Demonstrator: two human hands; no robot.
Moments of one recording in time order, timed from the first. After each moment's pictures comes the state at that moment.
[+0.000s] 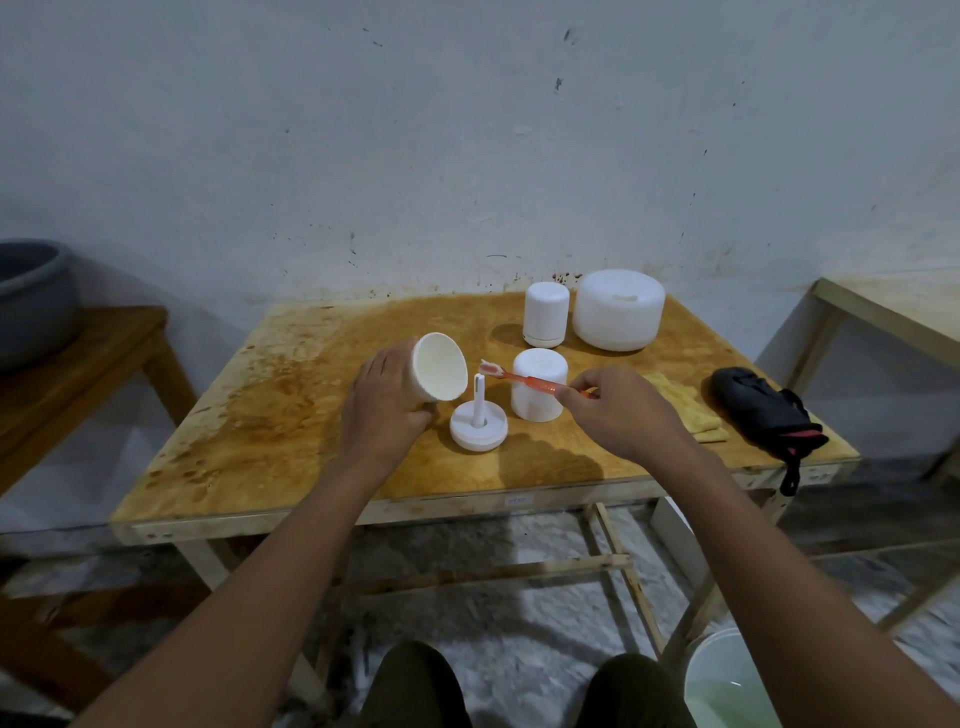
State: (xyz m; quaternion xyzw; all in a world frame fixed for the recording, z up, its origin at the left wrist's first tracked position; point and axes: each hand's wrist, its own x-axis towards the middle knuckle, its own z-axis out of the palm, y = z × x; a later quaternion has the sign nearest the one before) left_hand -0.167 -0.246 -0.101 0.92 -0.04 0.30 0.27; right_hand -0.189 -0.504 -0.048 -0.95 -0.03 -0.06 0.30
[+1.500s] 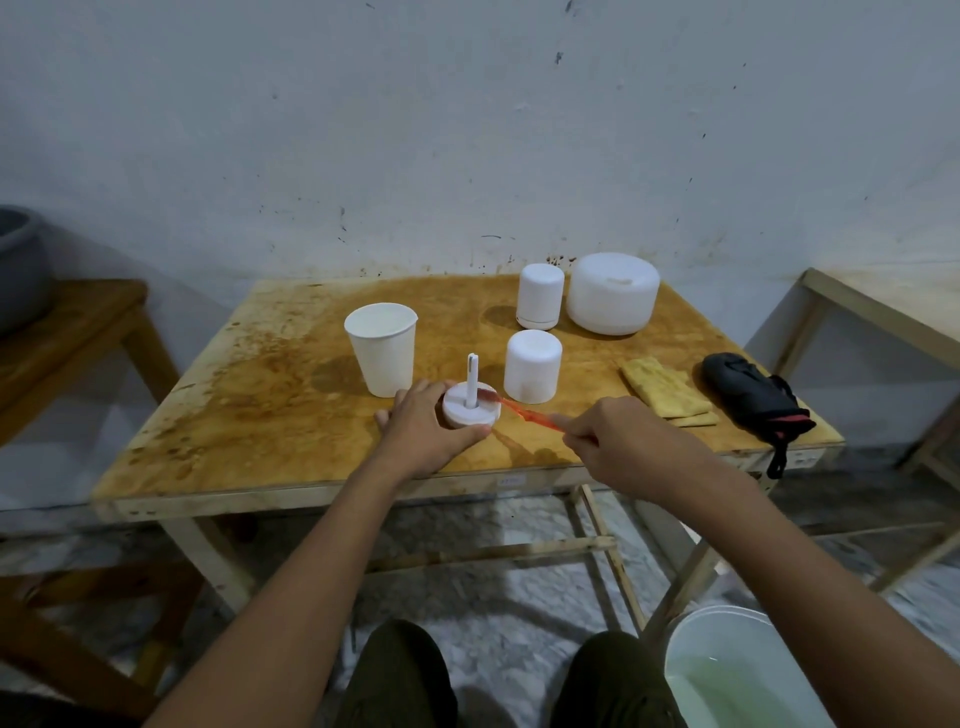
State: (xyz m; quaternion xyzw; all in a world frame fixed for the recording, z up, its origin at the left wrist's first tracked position) left_hand -0.181 -0.284 -0.120 0.95 0.01 0.06 0.30; right_hand -0.237 -0.511 -0.047 -0.97 -0.14 0.04 0.17
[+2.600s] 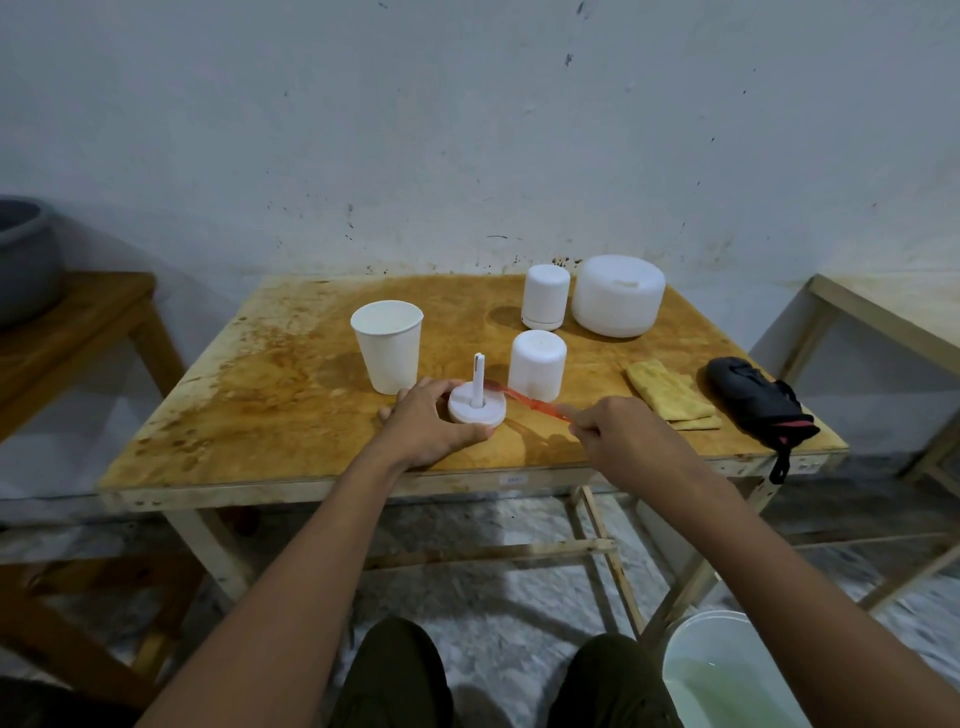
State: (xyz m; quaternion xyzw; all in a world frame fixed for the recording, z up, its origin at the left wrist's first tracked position) left_hand -0.176 -0.276 -0.117 0.93 0.01 0.00 0.37; right_hand -0.224 -0.511 -0.064 -0.98 -0.10 0.00 0.19
